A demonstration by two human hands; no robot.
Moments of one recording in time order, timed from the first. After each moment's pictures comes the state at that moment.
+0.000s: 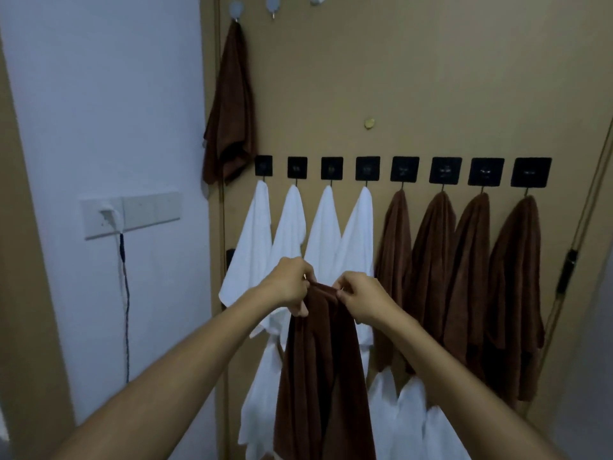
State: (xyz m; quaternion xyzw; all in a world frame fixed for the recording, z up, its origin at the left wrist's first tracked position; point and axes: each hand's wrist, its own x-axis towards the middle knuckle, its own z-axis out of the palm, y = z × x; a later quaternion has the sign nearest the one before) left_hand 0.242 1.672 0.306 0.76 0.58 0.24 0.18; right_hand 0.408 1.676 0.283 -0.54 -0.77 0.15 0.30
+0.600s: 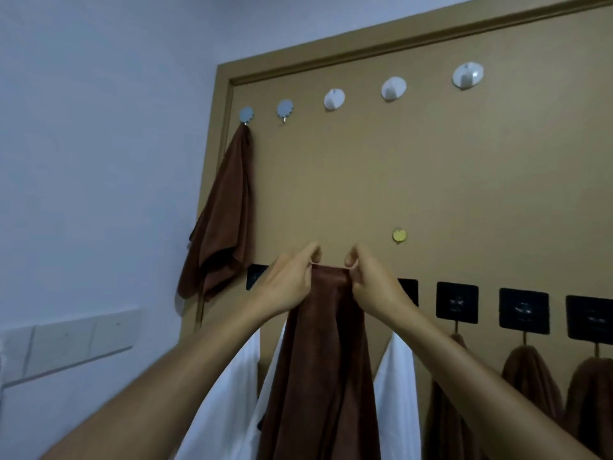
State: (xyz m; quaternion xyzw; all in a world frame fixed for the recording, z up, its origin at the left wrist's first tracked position) left_hand 0.209 1.889 0.479 0.75 0.46 0.44 -0.16; right_hand 0.374 1.889 0.485 -0.45 -0.78 -0.03 0.43
